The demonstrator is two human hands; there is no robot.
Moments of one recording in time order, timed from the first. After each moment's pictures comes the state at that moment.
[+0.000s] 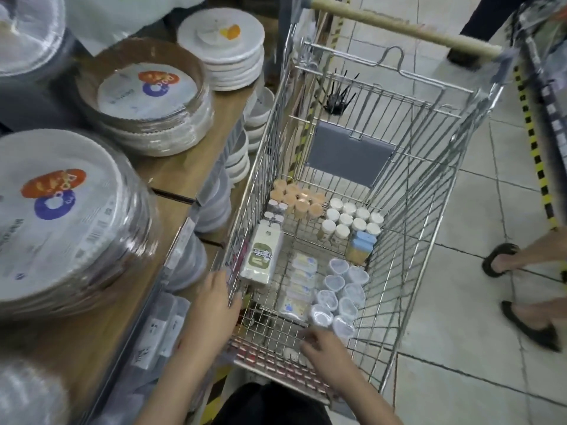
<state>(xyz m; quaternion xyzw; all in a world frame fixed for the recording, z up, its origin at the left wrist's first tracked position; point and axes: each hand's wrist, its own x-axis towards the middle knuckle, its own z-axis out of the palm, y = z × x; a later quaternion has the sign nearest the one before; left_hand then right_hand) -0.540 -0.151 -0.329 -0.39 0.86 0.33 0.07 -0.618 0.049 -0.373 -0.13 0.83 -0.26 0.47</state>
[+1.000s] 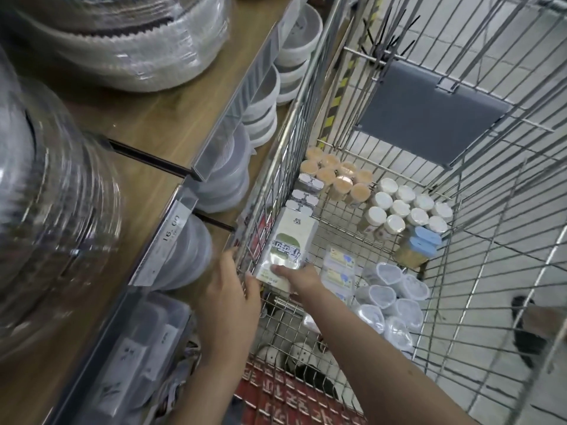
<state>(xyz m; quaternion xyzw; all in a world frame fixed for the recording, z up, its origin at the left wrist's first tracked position) -0.591 -0.178 -0.427 -0.51 0.81 0.29 -0.04 -0.703 -0.115 -0.581 0.14 0.73 -0.40 0.53</state>
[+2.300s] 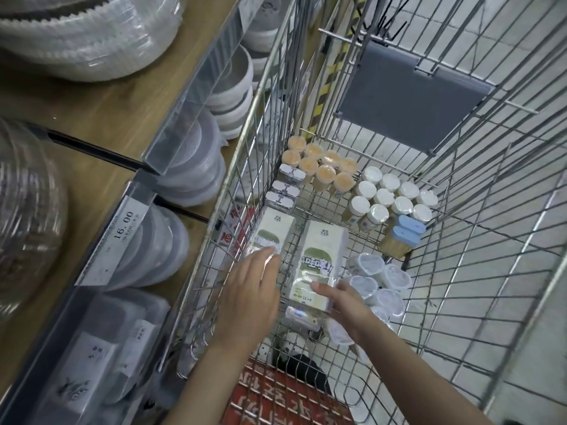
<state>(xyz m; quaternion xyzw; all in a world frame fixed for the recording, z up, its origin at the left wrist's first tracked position) -0.614 -0.140 -0.475 -0.21 0.96 0.19 -0.07 -0.738 0.009 -0.559 0.16 0.65 -0.50 0.55</state>
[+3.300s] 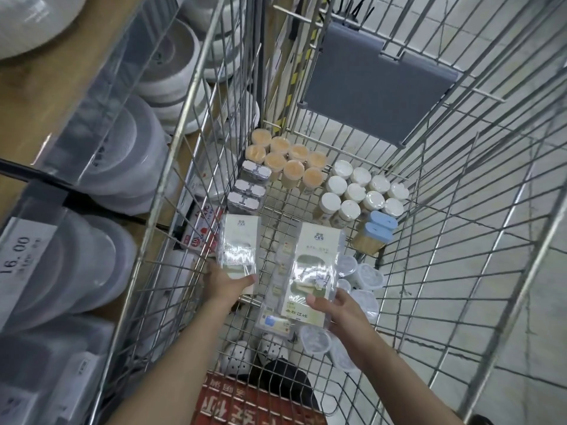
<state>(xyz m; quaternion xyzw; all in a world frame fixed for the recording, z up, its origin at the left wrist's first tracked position) -0.659 -0.164 -0.622 -0.60 0.62 0.48 0.16 -0.753 0.046 -0.532 0.14 0.66 -0.52 0.52</state>
